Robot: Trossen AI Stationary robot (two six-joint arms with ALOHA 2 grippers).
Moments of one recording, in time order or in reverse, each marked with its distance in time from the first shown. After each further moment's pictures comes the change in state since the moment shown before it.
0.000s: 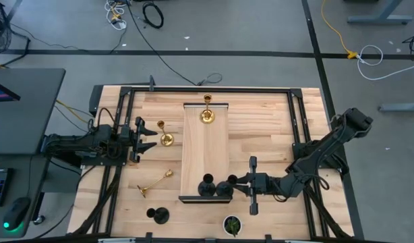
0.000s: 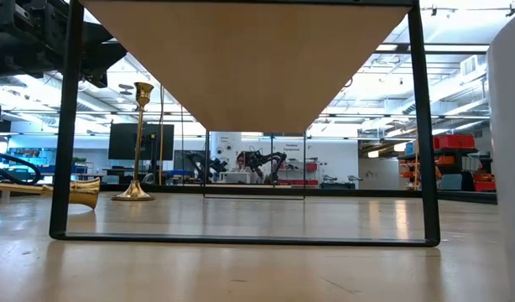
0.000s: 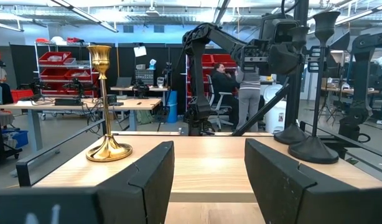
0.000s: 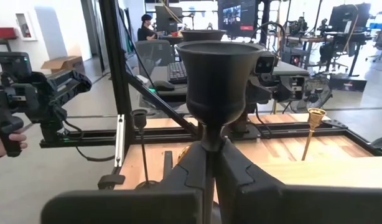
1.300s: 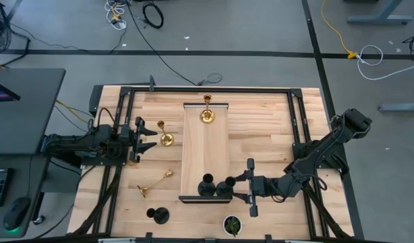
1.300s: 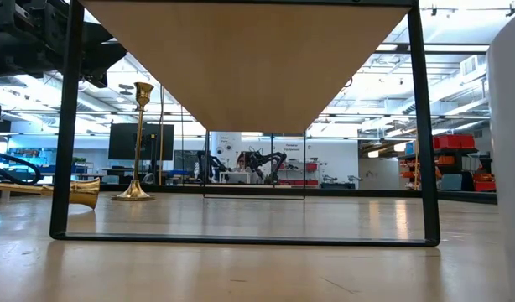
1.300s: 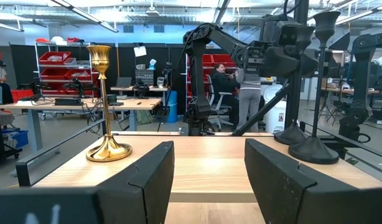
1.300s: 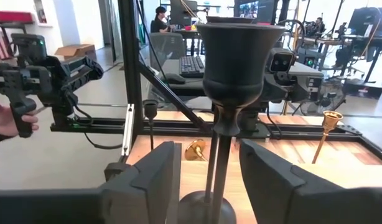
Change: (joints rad) left arm 0.000 0.000 0.000 0.000 0.000 0.000; right arm -0.011 0.010 -0.003 0.015 -0.064 -0.062
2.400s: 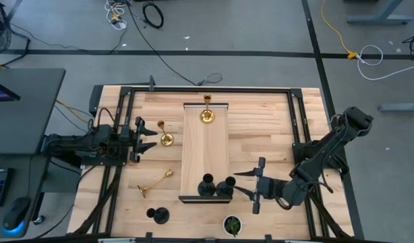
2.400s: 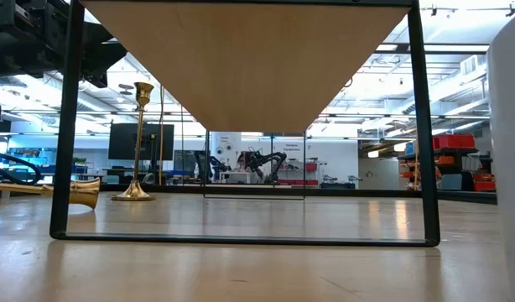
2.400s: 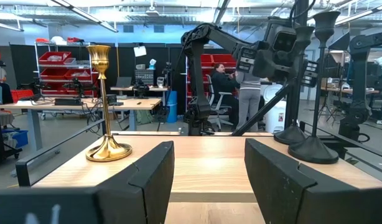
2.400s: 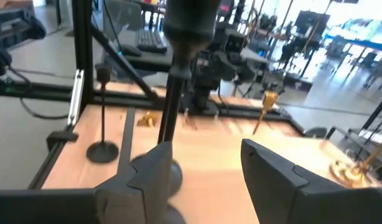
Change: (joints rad) left arm 0.000 0.000 0.000 0.000 0.000 0.000; right arm 0.086 -0.043 0.000 -0.205 0.270 -0.013
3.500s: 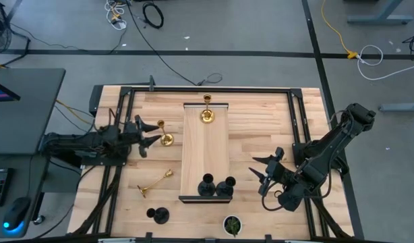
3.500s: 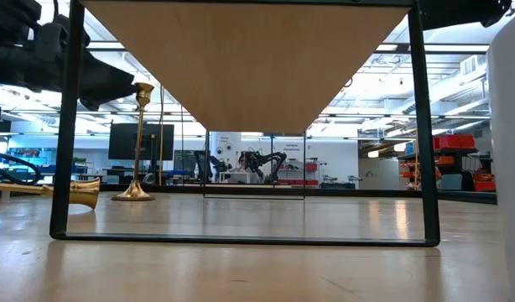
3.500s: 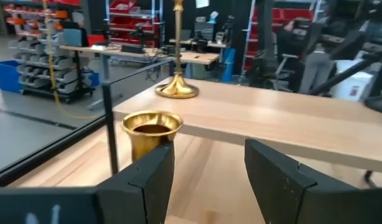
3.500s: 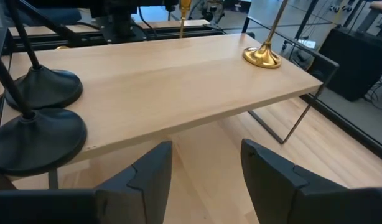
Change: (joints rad) left arm 0.000 0.059 0.019 -0.196 -0.275 -0.071; right arm 0.044 -0.085 0.000 -0.874 0.175 0.860
